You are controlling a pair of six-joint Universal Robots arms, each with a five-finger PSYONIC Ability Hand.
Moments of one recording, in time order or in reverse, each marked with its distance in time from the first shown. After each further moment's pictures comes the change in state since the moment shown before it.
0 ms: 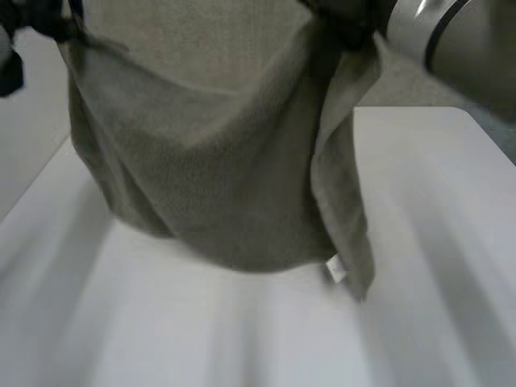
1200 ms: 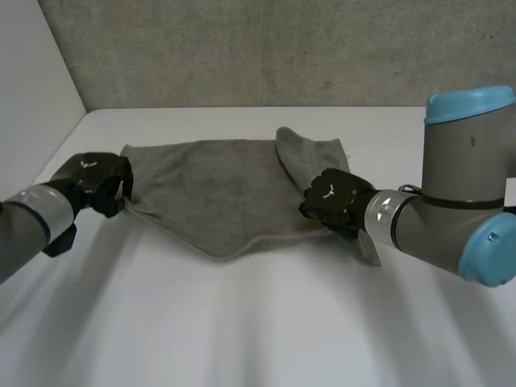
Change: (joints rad) left arm 0.066 0.024 -0.711 0.170 0.116 0.098; right arm -0.065 -0.054 0.928 -0.238 -0.076 -0.187; left_hand 0.002 -0.006 -0.003 0.001 -0.002; right_hand -0.759 -0.757 -0.759 -0.756 -0.789
